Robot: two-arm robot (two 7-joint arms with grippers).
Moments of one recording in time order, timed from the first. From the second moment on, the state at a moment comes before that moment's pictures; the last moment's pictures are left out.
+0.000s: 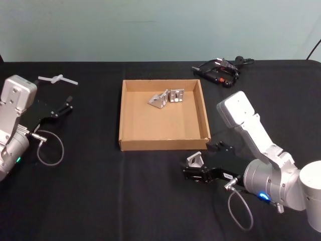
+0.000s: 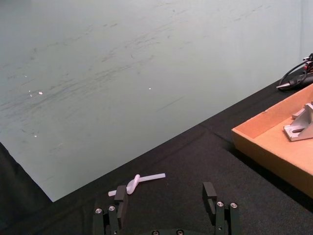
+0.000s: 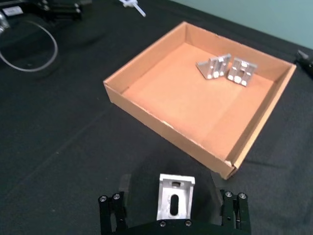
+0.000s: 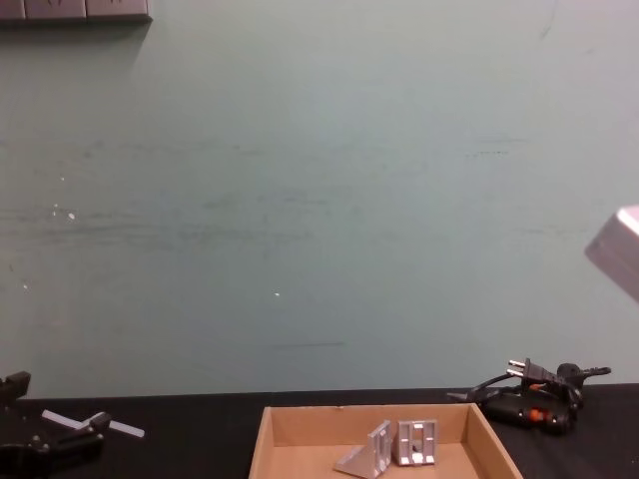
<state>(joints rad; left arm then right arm) -0.20 0.60 0.45 -1.41 -0.25 -0.12 0.03 -0.05 0.42 -0.30 -1.96 0.15 0.71 0.33</state>
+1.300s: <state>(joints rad) -0.20 0.60 0.45 -1.41 -0.25 -0.12 0.03 0.01 0.33 -0.31 -1.80 0.11 0.67 0.35</state>
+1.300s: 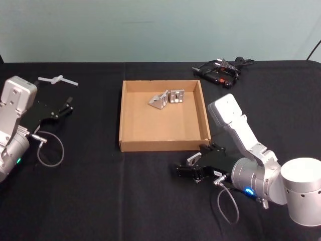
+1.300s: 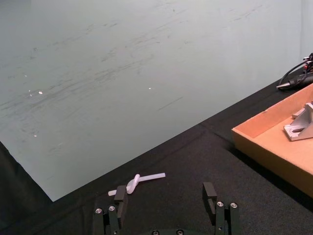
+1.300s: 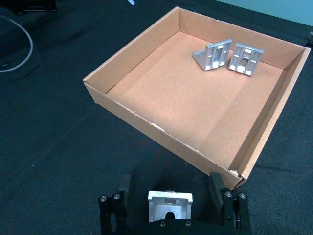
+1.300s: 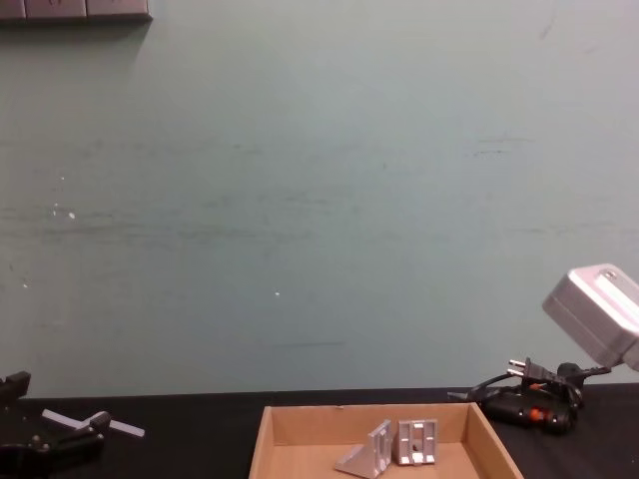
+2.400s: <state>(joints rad) -0.20 0.60 0.45 -1.41 -0.25 -0.12 0.03 0.01 0.34 -0.31 -1.80 0.11 0.67 0.35</state>
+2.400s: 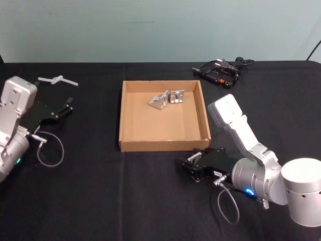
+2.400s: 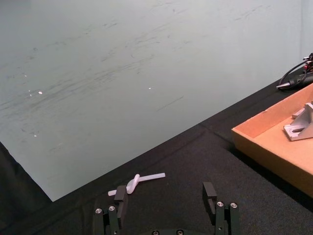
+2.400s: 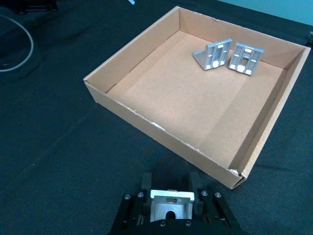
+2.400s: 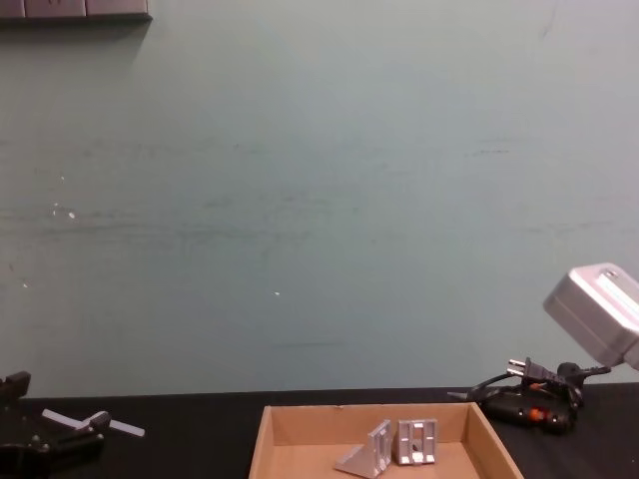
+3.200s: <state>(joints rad) -0.20 0.60 0.45 -1.41 -0.25 -0.12 0.03 0.21 0.30 -0.36 -1.83 0.13 0.70 0.38</state>
